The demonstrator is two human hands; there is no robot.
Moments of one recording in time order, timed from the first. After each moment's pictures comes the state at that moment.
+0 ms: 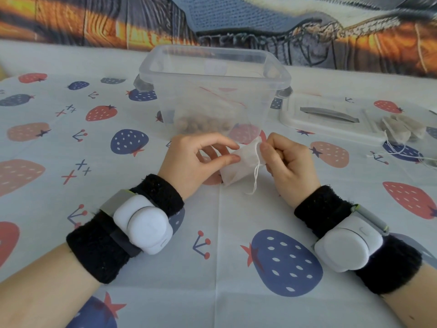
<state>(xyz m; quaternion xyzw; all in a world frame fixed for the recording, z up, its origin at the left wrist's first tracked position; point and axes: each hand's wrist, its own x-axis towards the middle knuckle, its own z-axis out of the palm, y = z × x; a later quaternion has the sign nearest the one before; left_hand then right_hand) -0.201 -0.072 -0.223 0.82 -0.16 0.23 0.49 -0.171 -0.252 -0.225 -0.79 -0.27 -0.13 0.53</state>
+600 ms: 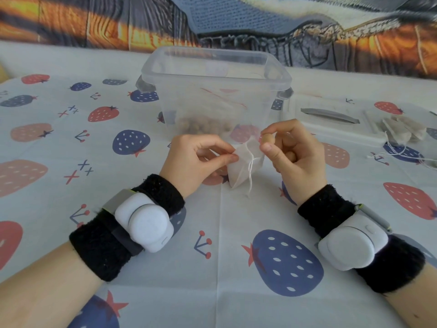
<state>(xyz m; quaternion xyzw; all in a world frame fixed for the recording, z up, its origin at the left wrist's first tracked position) -0.200 -0.073 -0.223 0.78 -0.12 0.16 0.59 -0.171 -0.254 -0.218 -0.69 -0.31 -0.14 0.64</state>
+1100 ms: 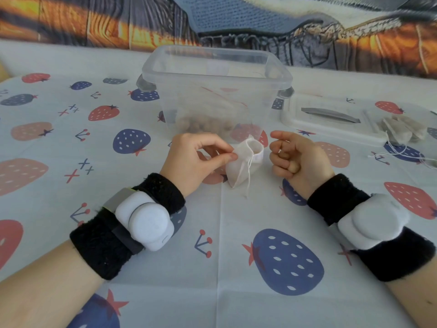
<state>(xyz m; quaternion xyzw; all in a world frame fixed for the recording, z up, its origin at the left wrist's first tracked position) -0.196 -0.069 -0.227 0.82 -0.14 0.21 0.52 -0.151 -0.262 -0.215 -0.58 0.02 0.12 0.80</state>
